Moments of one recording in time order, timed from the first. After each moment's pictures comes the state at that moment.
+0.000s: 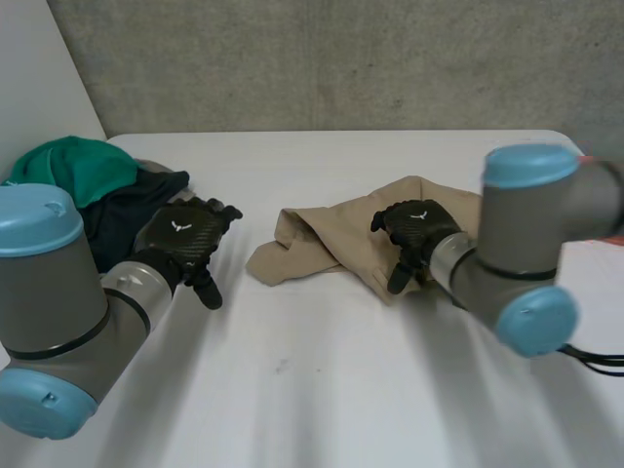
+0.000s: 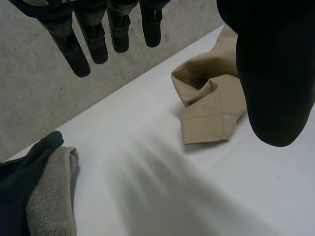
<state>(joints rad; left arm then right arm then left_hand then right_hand) 4.28 -1.86 -1.67 3.26 -1.54 3.40 2.05 -0.90 1.18 0.13 1.48 2.90 0.19 0.21 0.21 0.20 0.05 0.40 0.40 0.39 0.38 0.18</state>
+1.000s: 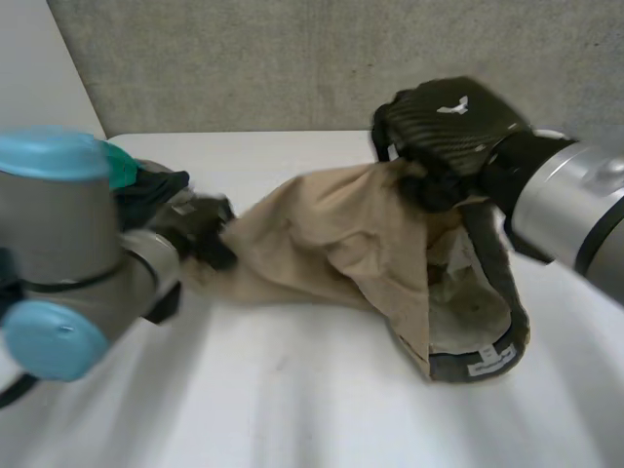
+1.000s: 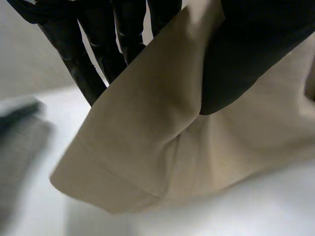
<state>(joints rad) 4.28 -1.94 -1.41 3.00 -1.58 3.07 2.02 -1.51 1.32 0.29 1.24 2.82 1.16 1.19 1.19 1.20 0.98 1.07 1.17 1.18 1.19 0.98</state>
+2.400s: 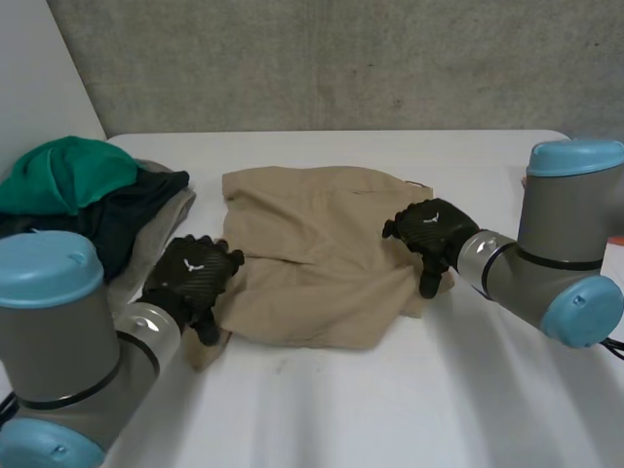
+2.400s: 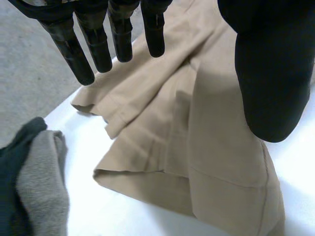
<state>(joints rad) 4.23 -1.84 -1.80 3.30 -1.58 3.55 1.95 -0.95 1.25 0.15 1.30 2.63 0.30 0.30 0.29 0.29 0.11 0.37 0.38 0.36 0.35 0.16</state>
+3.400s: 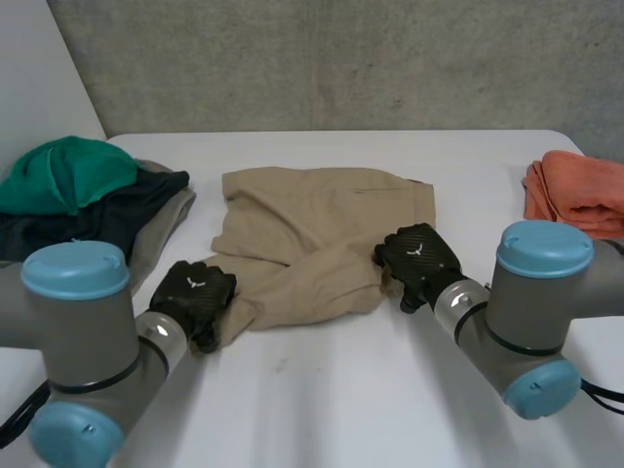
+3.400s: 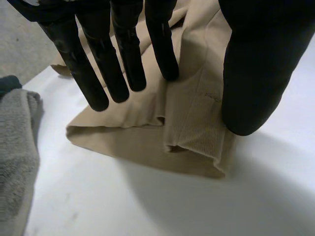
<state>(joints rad) 4.26 -2.01 -1.76 3.33 -1.59 3.54 2.02 -0.96 1.55 -0.30 1.39 2.63 0.68 0.67 0.66 0.67 0.49 0.61 0.59 0.58 0.58 0.38</state>
